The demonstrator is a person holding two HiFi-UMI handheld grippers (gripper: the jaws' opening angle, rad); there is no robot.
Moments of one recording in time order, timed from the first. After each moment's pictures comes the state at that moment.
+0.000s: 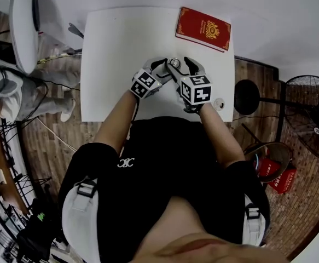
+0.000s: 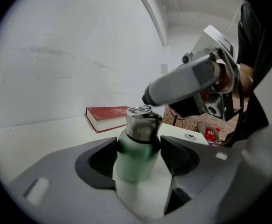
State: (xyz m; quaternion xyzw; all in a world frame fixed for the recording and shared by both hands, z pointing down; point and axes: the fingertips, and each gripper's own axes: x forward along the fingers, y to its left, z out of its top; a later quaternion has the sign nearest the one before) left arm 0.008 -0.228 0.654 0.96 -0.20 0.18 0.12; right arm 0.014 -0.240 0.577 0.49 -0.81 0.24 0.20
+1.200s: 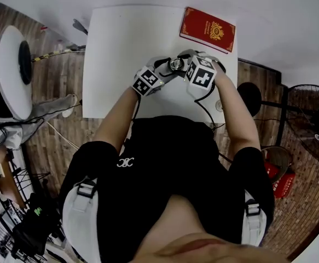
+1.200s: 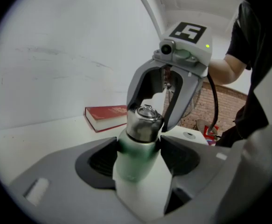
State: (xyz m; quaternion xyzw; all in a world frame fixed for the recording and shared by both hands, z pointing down) left arm 0.008 -0.225 0.653 0.96 -0.19 0.19 0.11; right arm -0.003 -0.219 0.621 0.10 -0.84 -0.01 0.53
